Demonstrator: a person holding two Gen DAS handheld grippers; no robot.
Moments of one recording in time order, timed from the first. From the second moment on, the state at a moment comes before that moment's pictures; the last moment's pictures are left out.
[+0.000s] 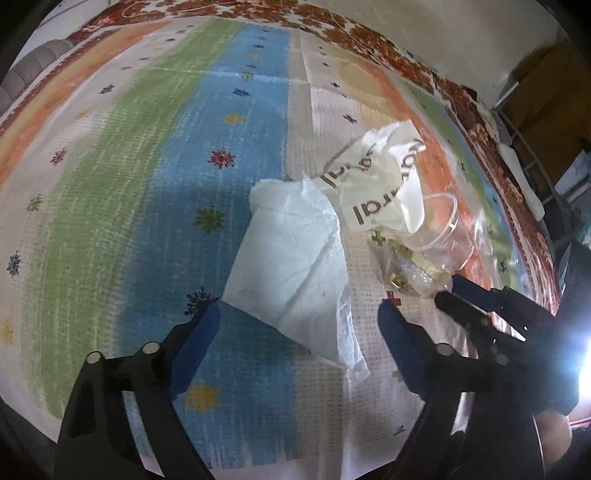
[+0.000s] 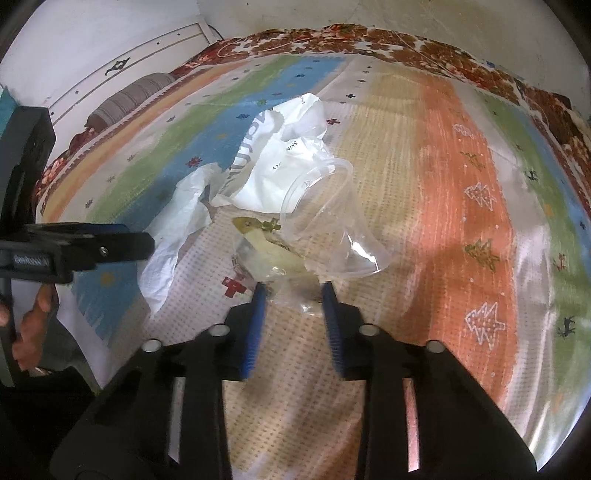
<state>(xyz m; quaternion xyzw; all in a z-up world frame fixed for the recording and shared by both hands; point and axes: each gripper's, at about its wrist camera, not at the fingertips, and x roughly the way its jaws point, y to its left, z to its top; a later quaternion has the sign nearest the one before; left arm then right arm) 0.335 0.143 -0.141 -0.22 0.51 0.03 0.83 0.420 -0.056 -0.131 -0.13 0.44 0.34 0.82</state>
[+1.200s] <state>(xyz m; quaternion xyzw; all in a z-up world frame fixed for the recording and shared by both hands) 0.281 0.132 -0.070 -0.24 0.49 0.03 0.84 0.349 -0.076 -0.056 -0.10 0.44 0.33 0.83</state>
